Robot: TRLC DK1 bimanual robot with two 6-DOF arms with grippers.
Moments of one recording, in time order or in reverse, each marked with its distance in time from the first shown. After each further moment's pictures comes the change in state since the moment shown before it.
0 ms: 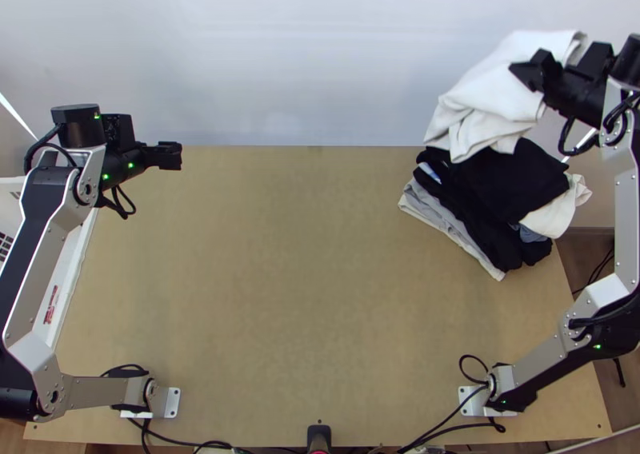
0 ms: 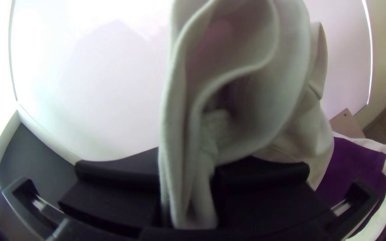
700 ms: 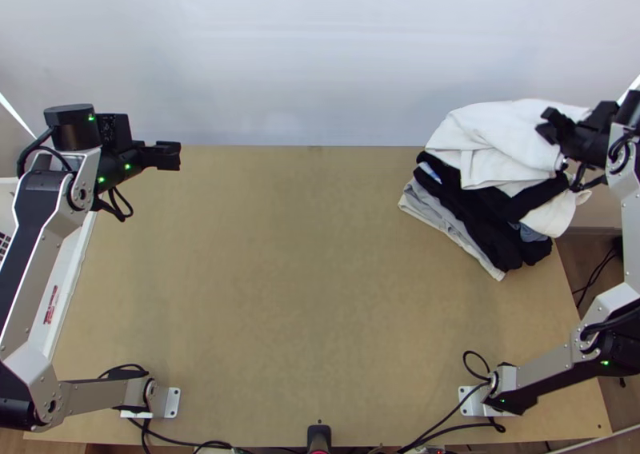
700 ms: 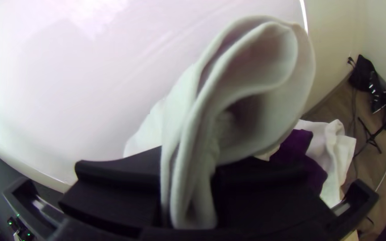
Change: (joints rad) left arm -0.011 -0.037 0.002 -0.008 0.000 0.006; right arm -0.168 -0.078 -0.352 0.002 0.166 -0.192
